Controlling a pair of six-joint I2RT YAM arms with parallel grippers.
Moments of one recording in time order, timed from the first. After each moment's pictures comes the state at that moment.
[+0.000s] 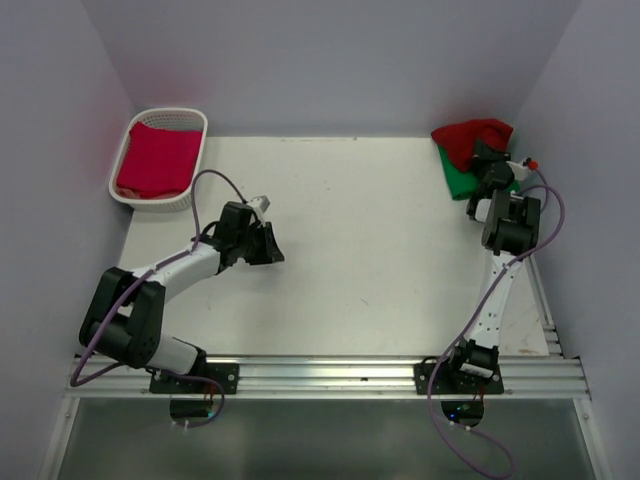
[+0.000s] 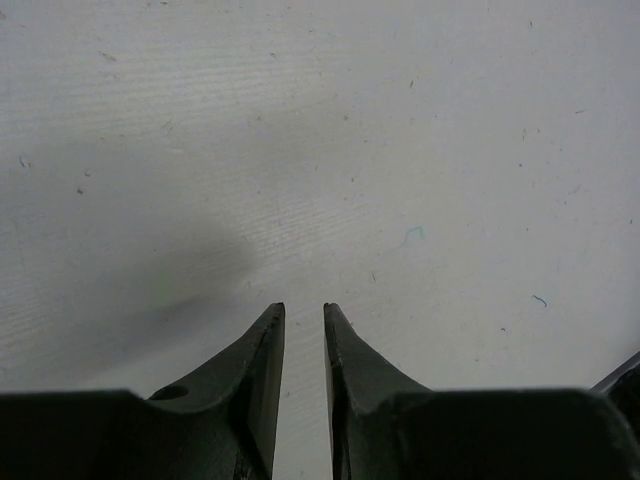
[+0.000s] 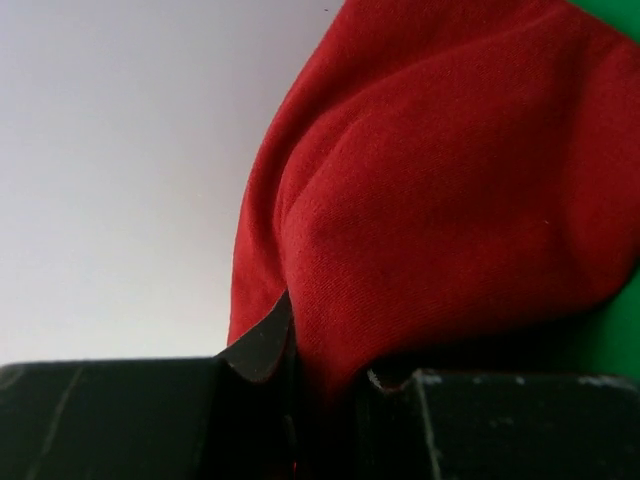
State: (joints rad) left arm -0.36 1.45 0.73 -0.15 0.28 -0.46; right arm -0.28 2.57 1.60 1.04 0.01 1.29
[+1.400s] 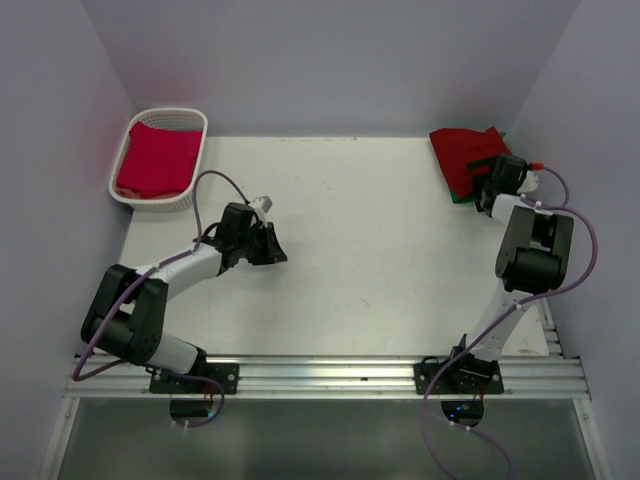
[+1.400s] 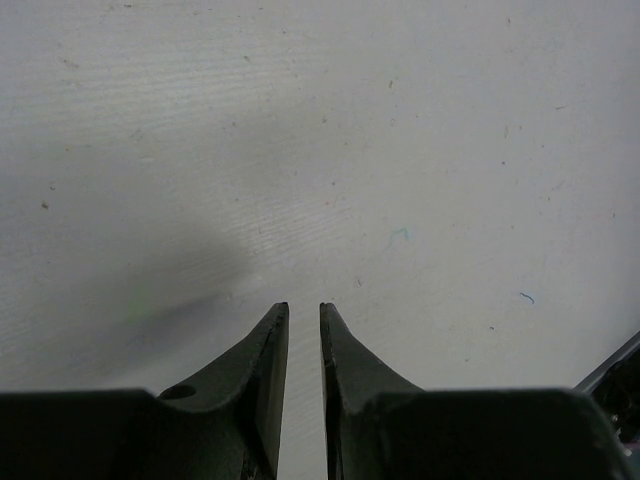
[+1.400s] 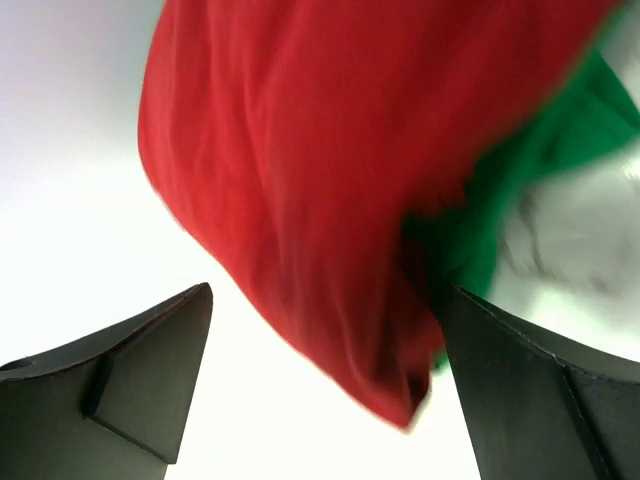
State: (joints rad) left arm -0.37 1.47 0.72 -0.09 0.31 -0.47; right arm -0.27 2.01 1.29 0.14 0.04 1.08
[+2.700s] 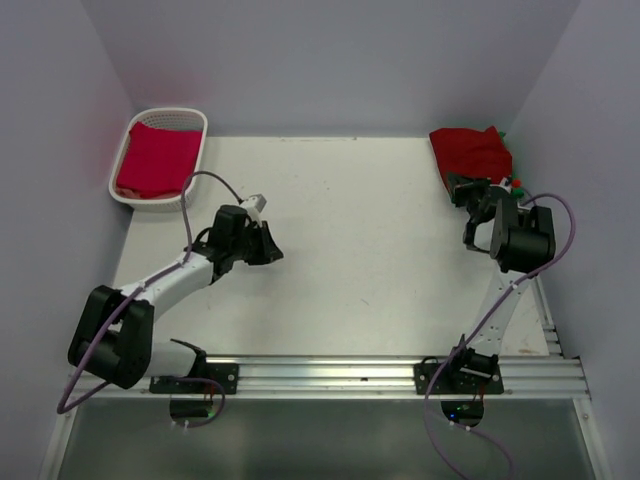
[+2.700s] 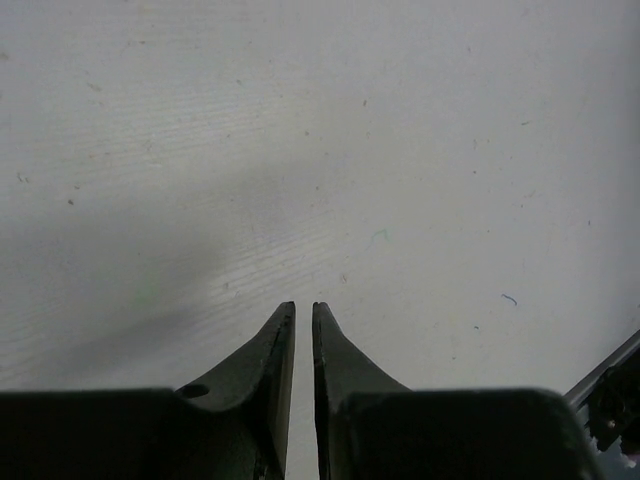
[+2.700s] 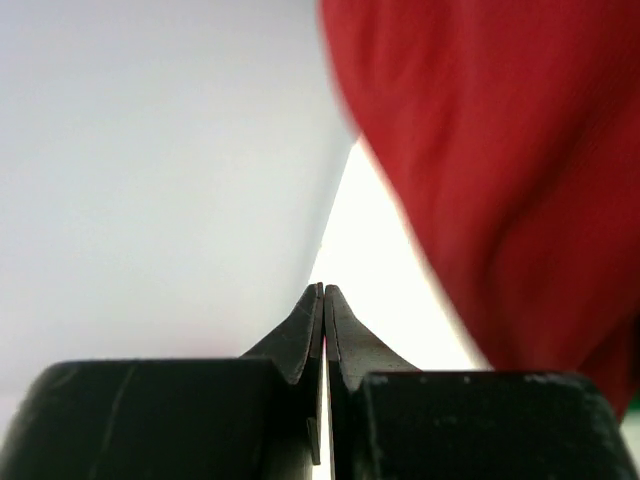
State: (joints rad) left arm -0.37 1.37 0.67 -0.08 0.29 -0.47; right arm -0.25 2.22 1.05 1.04 -0.30 1.33
